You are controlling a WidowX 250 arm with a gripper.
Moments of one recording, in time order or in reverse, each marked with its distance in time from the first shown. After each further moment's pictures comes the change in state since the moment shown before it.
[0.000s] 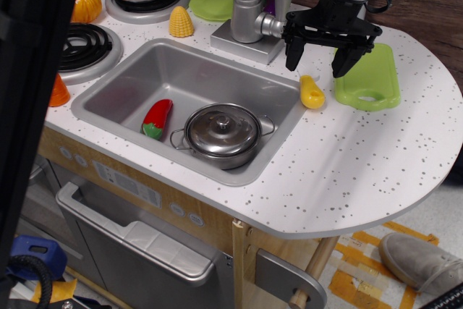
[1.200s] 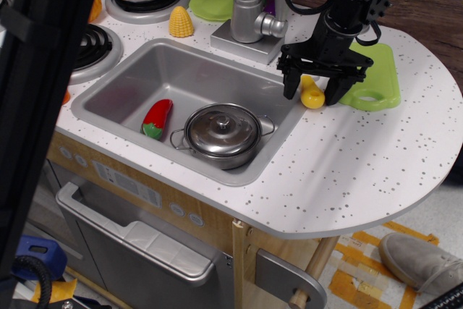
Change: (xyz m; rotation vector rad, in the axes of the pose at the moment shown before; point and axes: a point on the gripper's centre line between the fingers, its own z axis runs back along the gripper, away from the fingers) arm -0.014 -0.003 -0.035 -0.012 0.032 0.005
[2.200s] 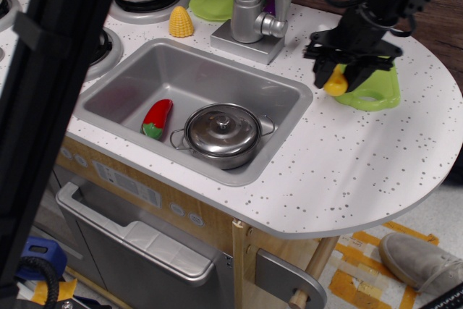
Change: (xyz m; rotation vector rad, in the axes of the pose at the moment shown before) arm 0.001 -0.026 0.032 0.041 -0.108 0.045
